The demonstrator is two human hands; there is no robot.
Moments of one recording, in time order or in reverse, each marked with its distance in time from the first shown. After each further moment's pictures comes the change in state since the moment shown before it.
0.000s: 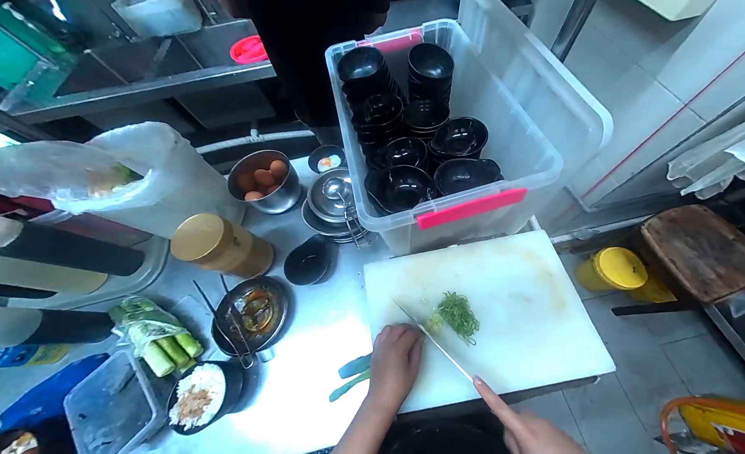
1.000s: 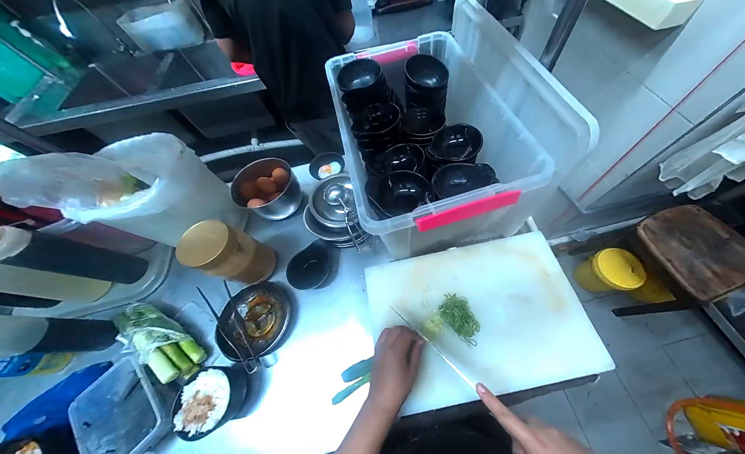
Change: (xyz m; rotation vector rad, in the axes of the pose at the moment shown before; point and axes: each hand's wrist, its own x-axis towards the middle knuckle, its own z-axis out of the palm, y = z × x) left_hand -0.001 -0.002 -0.004 -0.055 -0.005 -0.010; right_hand -0.014 -0.009 -0.008 -0.023 0.005 -0.023
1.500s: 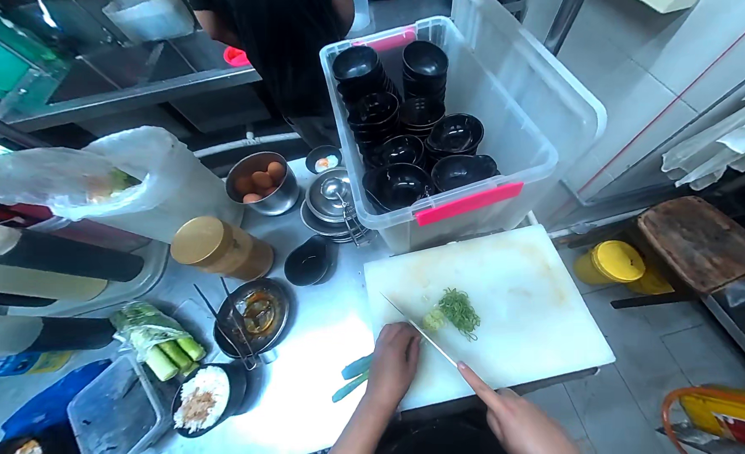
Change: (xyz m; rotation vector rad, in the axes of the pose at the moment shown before) left_hand -0.001 -0.003 -0.004 -0.031 -0.021 0.025; right_hand 0.034 -0.011 0.010 0.005 -0.009 0.061
